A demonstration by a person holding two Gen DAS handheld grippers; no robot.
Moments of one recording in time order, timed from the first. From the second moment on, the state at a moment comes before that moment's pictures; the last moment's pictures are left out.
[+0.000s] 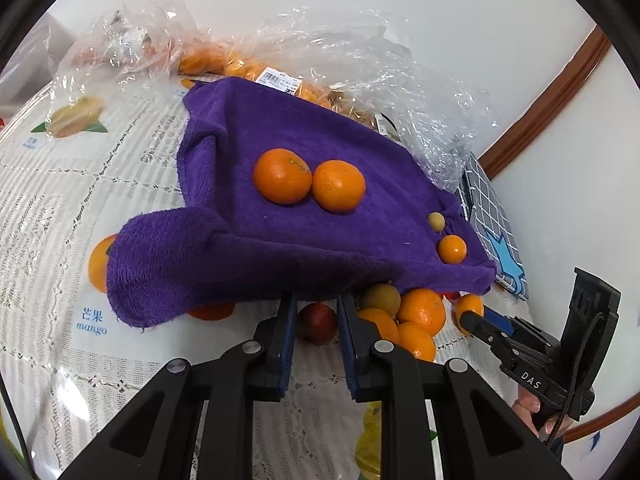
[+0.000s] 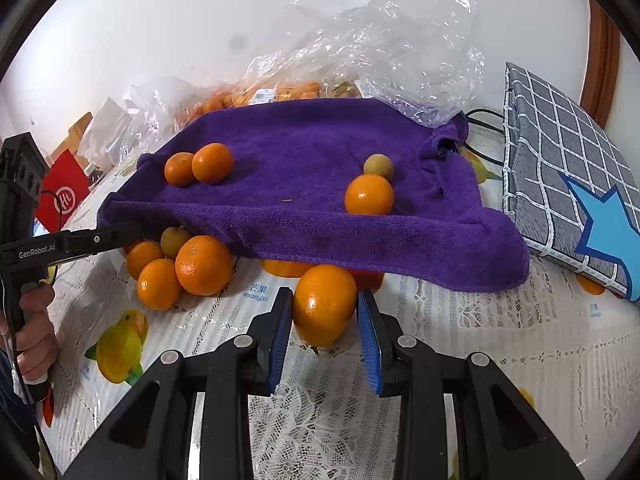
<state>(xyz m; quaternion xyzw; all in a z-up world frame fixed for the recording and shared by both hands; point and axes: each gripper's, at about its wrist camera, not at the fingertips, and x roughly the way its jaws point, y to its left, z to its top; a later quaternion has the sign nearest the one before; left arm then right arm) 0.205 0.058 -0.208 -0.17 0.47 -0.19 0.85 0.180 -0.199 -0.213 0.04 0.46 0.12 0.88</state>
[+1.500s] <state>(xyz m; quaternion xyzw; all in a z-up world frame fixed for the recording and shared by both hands) 0.177 0.071 -0.175 -0.12 0.38 -0.15 0.91 0.162 -0.218 -0.184 0.09 0.40 0.15 0.90</state>
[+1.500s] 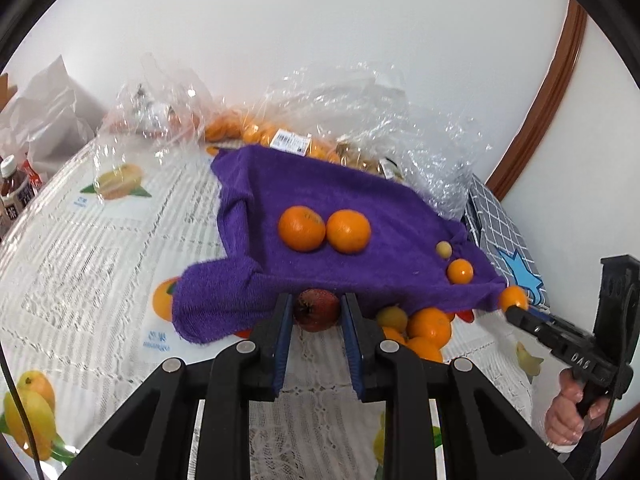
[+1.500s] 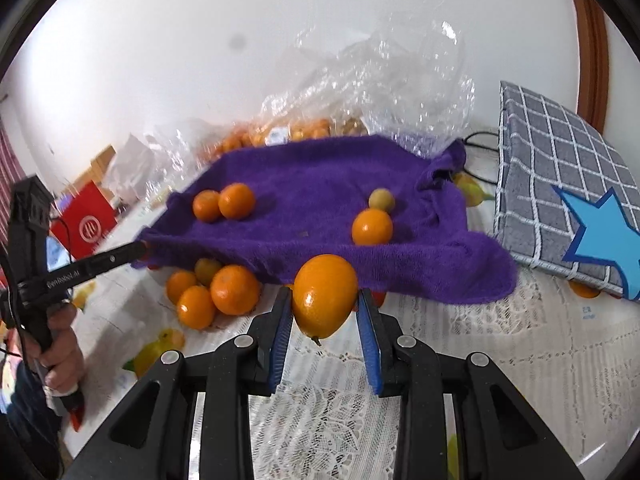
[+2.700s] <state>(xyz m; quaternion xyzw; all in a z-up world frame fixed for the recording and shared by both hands) 0.252 0.054 -0.181 -0.05 0.40 -0.13 0.90 0.267 -0.241 -0.203 0.08 0.44 0.10 0.89</state>
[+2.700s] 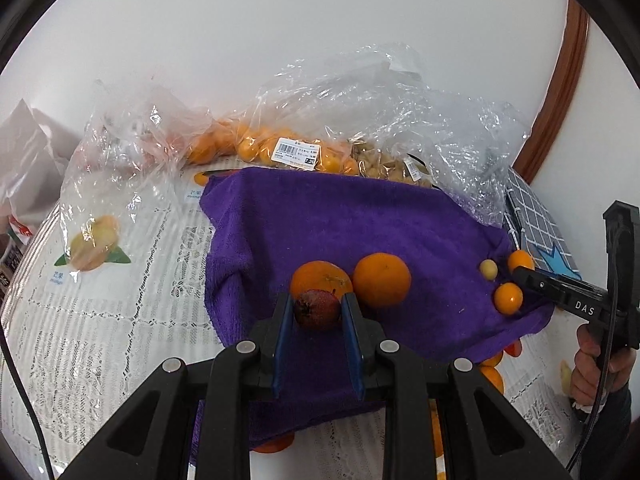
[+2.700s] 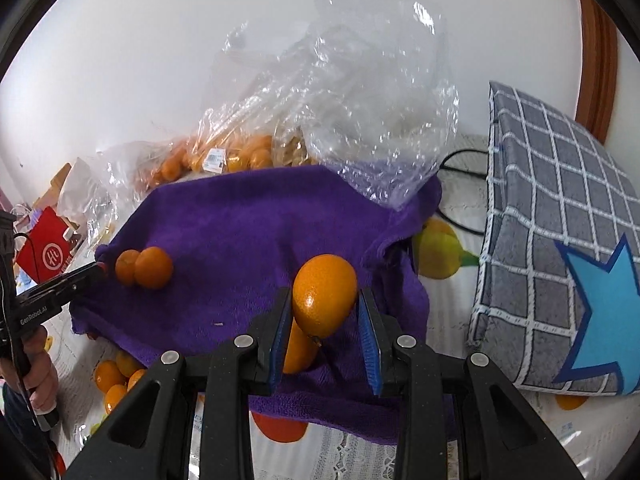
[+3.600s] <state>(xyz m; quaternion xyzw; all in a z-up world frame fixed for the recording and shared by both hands) 0.257 0.040 -0.193 -0.03 0.42 -0.13 0.90 0.264 -0.242 -0.209 0.06 0.44 0.06 0.89</state>
